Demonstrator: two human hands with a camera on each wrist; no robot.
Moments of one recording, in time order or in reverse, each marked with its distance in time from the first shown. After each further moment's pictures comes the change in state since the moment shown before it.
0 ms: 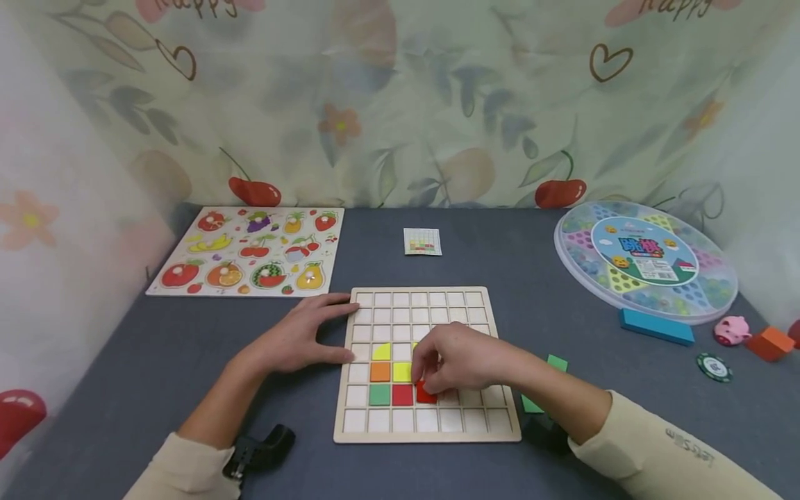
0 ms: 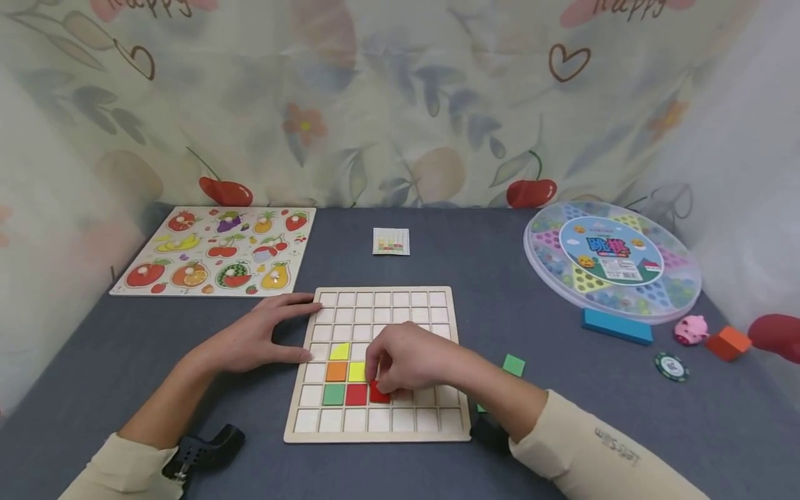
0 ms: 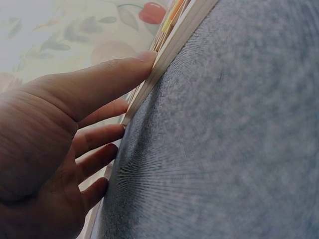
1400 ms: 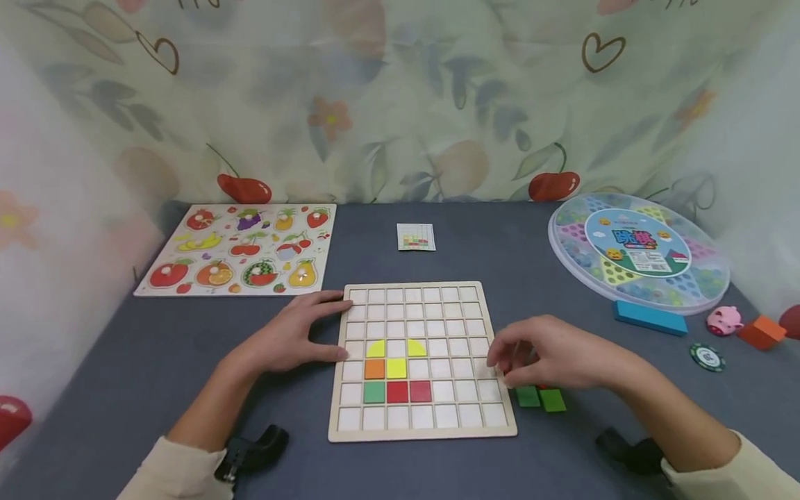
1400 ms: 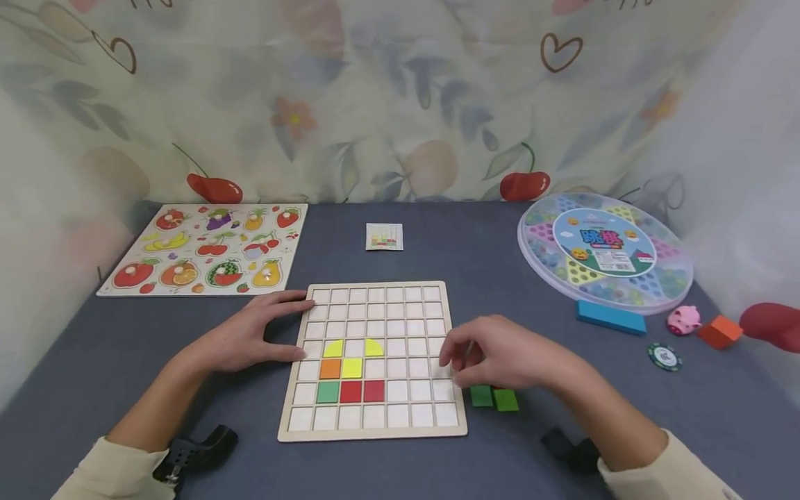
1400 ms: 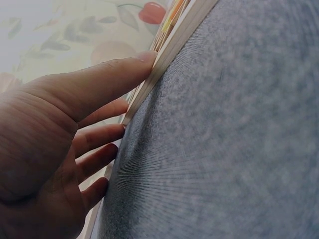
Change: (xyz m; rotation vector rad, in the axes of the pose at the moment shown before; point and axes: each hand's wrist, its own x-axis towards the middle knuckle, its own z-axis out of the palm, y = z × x) left_hand 0.001 0.001 0.001 0.009 -0.001 -0.001; right_hand -0.087 0.057 -0.043 0.024 0.038 0.005
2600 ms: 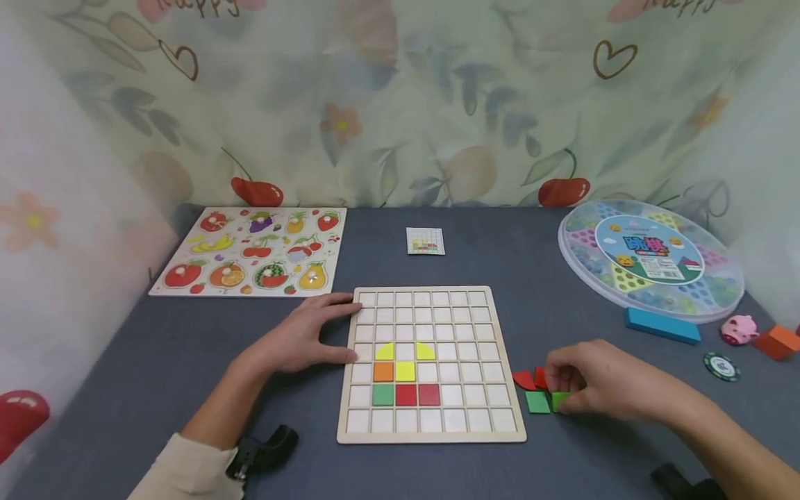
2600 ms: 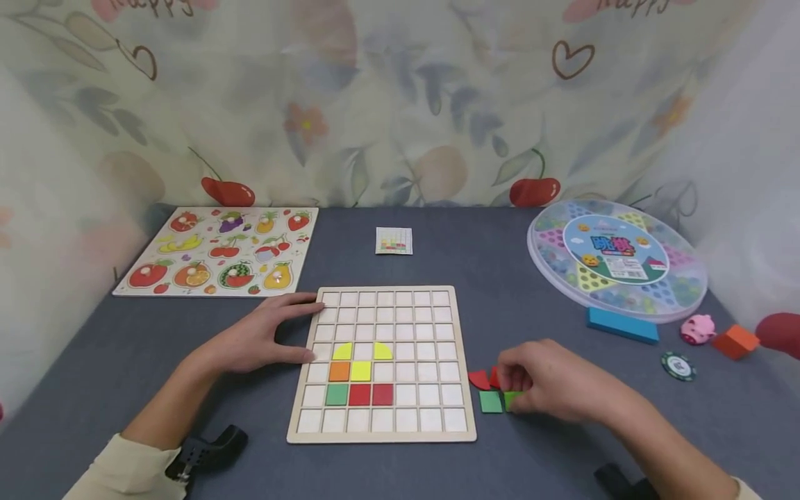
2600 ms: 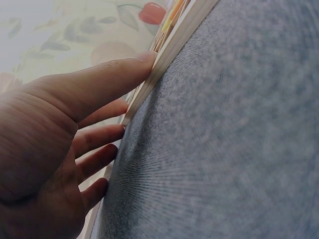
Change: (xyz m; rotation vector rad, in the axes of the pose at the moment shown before) left_hand -0.002 -0.001 -0.001 -0.014 0.003 0.011; right_hand -0.030 0.033 0.006 -0.108 0.014 0.150
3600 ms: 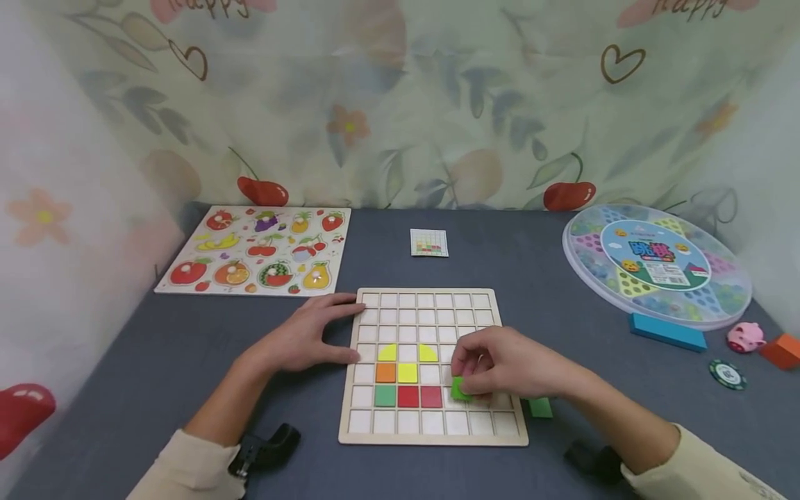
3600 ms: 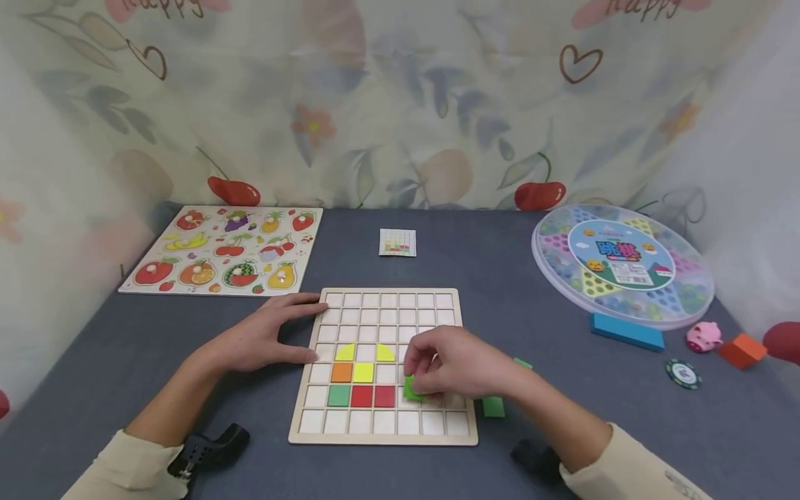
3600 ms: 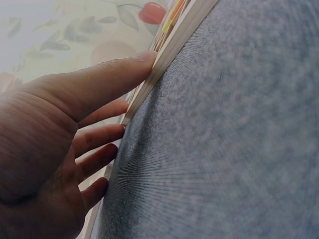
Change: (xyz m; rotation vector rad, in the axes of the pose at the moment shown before) left_hand -0.001 0.000 0.001 -0.008 -0.001 -0.012; right_hand 0.068 -0.071 0.024 0.263 -0.001 -0.157
